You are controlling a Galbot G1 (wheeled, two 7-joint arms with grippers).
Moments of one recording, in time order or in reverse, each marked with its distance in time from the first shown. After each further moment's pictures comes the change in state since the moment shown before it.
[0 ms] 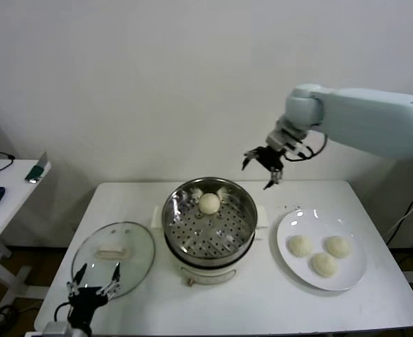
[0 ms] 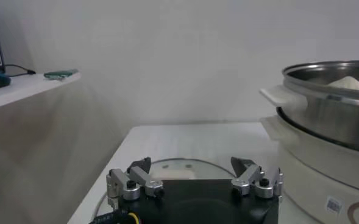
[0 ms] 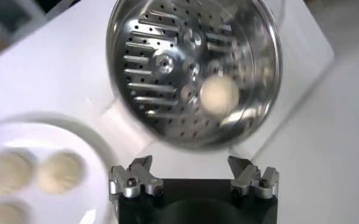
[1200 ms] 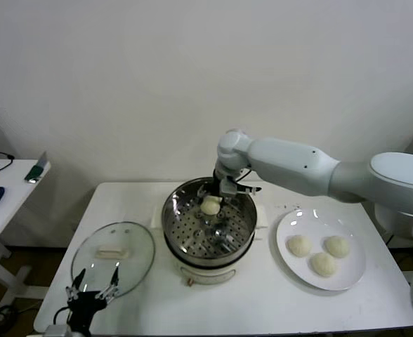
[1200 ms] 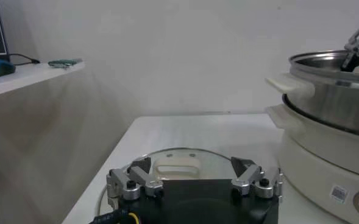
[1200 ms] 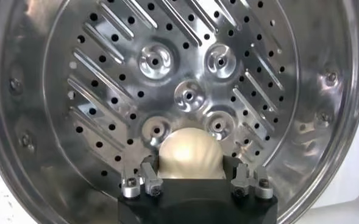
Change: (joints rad) left arm 0.004 -0.003 -0.005 0.028 -0.004 -0.002 -0.009; right arm -0.508 0.422 0.487 -0.269 -0.891 0.501 0.123
